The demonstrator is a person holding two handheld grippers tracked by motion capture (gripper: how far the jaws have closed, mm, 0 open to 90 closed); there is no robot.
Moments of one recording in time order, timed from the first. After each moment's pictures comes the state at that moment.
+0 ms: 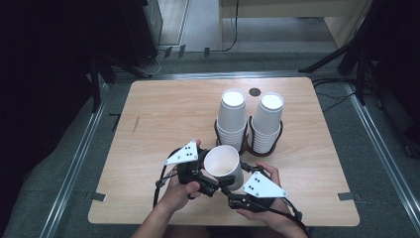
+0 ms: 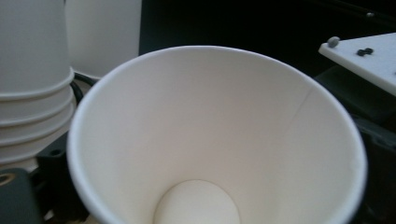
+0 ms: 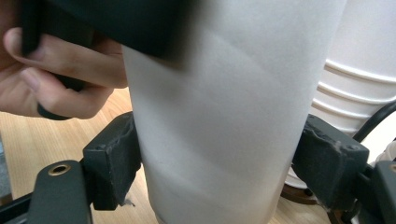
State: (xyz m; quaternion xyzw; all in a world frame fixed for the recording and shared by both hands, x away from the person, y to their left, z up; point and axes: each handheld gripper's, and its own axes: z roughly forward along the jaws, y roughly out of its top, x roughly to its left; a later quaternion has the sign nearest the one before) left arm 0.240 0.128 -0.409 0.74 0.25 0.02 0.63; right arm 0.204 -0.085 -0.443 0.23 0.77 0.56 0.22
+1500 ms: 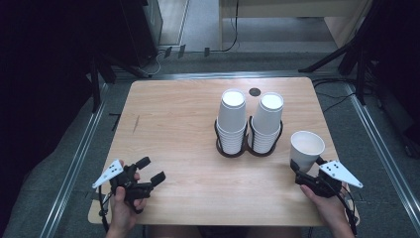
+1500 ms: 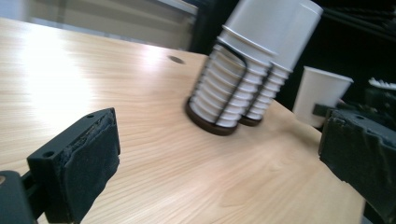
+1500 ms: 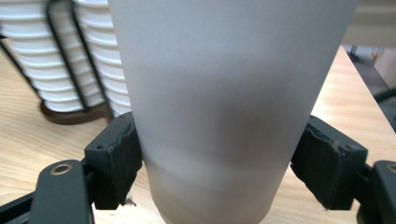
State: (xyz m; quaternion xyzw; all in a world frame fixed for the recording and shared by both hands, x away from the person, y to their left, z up) left arm 0.184 0.309 -0.457 0.62 0.46 0.16 0.61; right arm 0.261 -0.253 -0.498 0.47 0.66 0.51 0.29
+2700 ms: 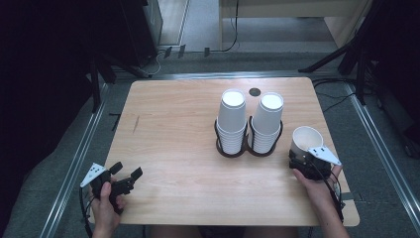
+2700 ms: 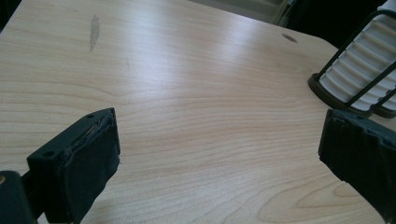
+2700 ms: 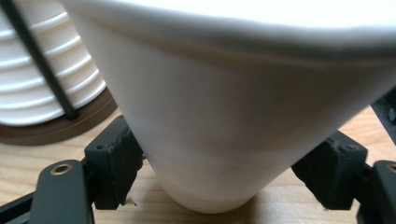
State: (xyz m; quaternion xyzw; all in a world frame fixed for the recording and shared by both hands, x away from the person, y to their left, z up) left arm 0.188 0.364 -0.492 0.60 0.58 0.23 0.50; right arm 0.308 -0.234 -0.516 0.54 0.67 0.39 0.32
